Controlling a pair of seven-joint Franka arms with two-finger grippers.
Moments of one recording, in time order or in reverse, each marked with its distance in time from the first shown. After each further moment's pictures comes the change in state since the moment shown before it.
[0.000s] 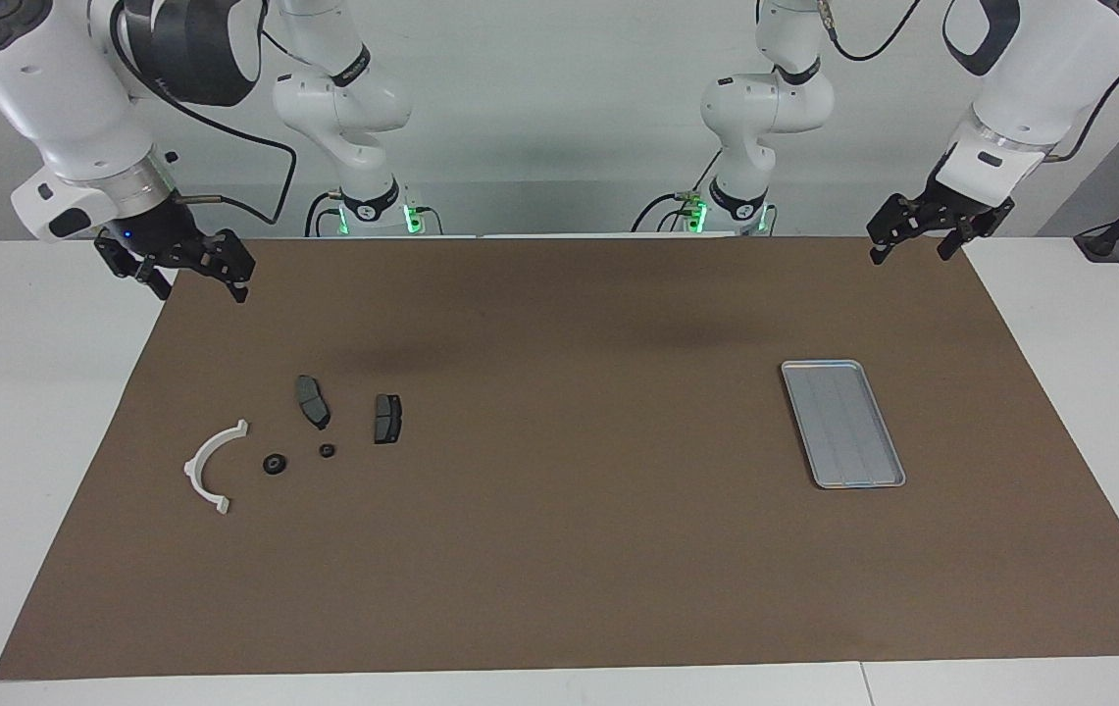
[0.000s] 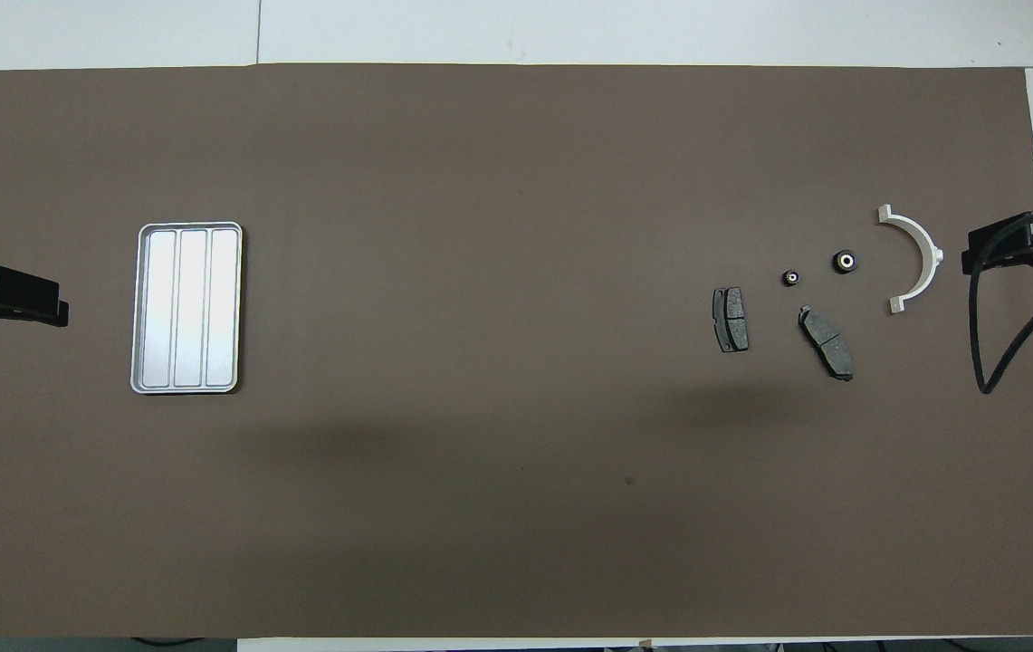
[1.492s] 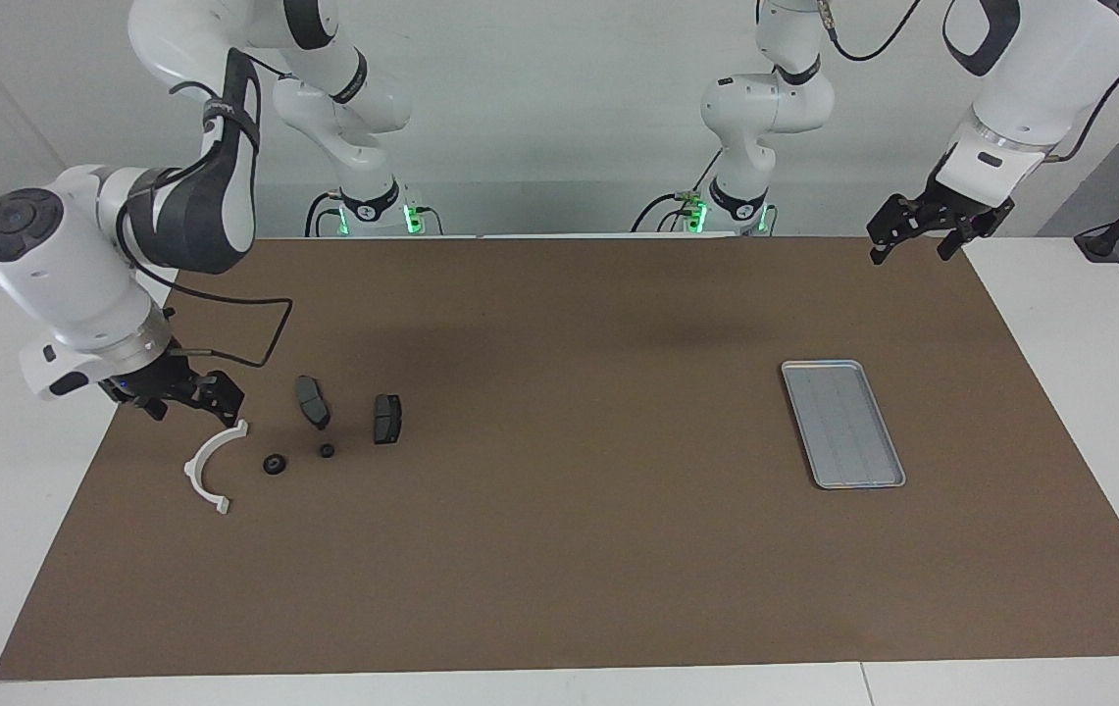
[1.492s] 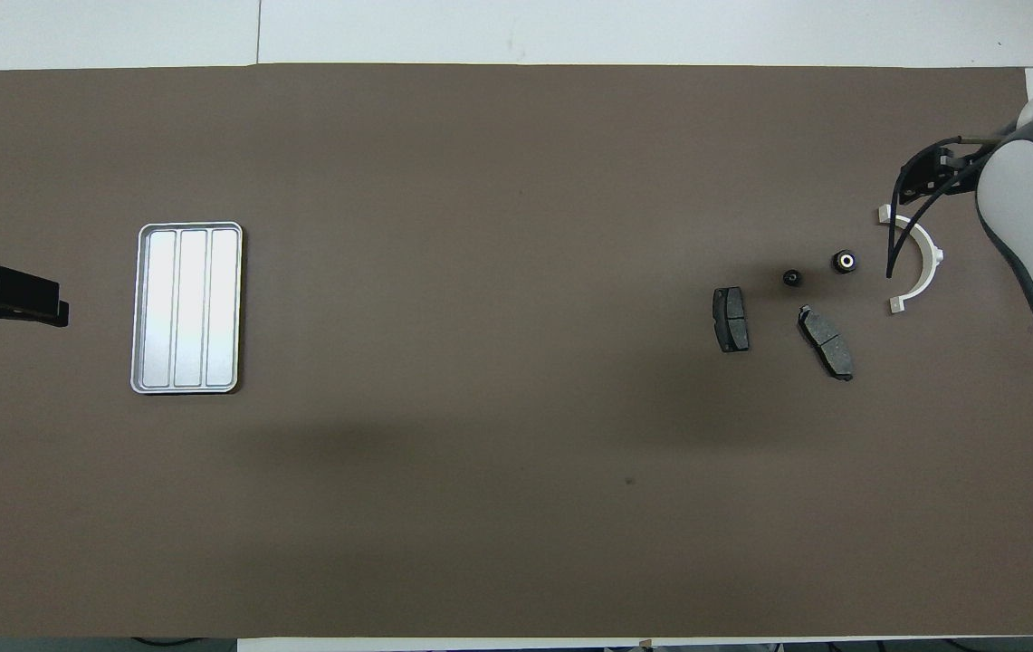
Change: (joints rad) left arm 0.000 0.000 0.000 0.000 0.000 0.000 0.000; right arm -0.053 0.366 0.001 0.123 0.025 0.266 0.011
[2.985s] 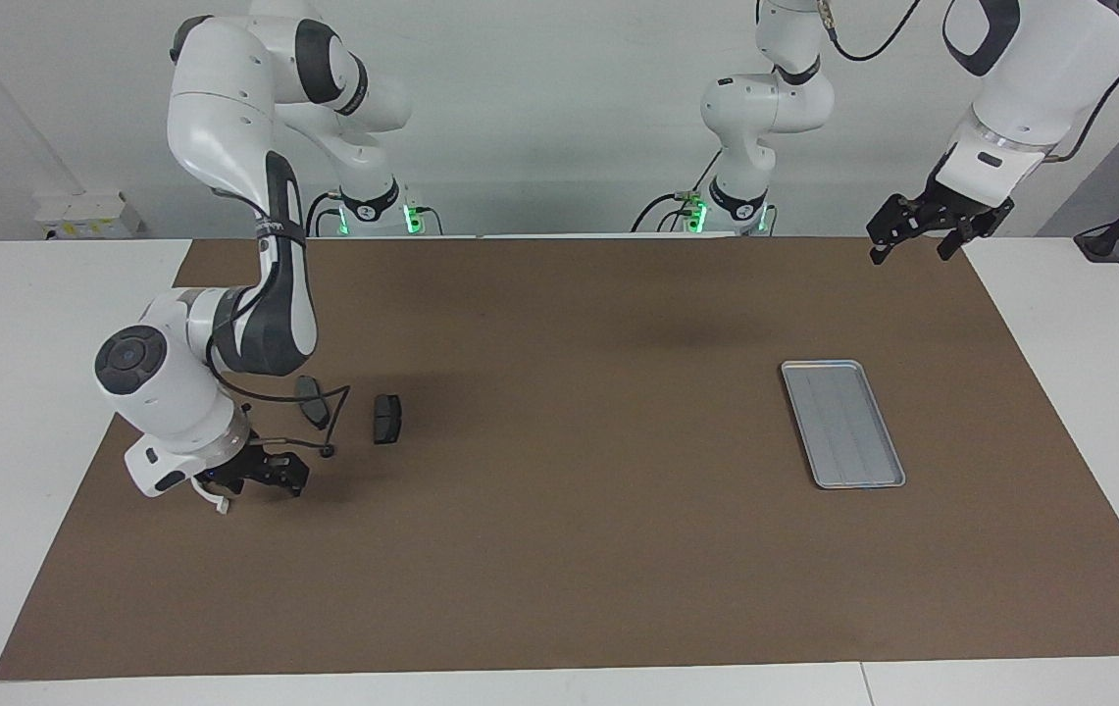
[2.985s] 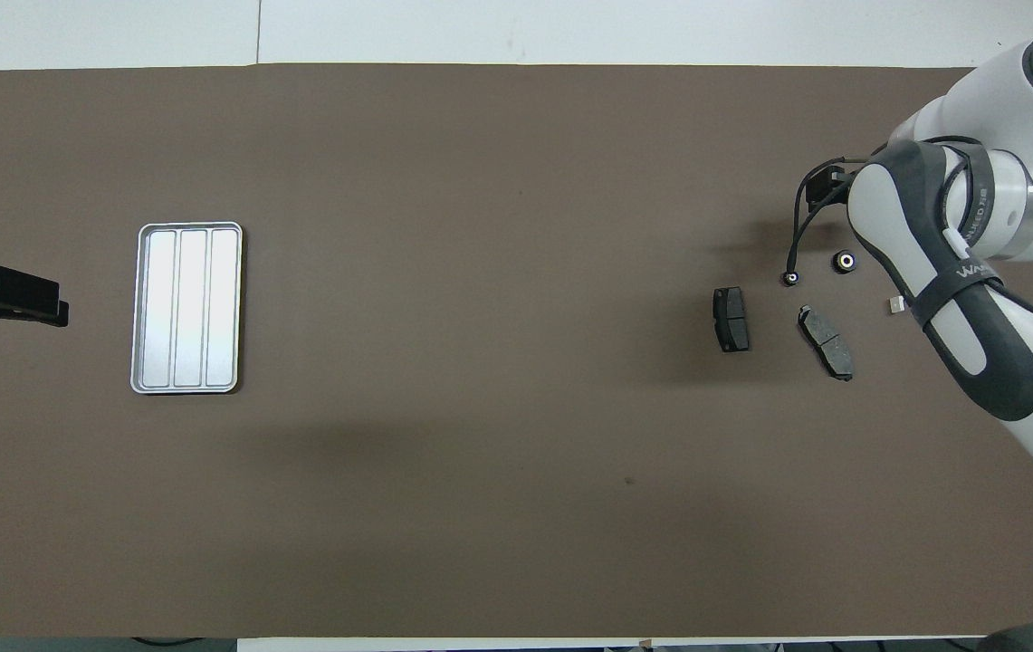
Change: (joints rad) left arm 0.000 0.000 0.000 0.000 0.000 0.000 0.000; right arm 0.033 0.167 0.014 -0.055 0.043 0.207 -0.011
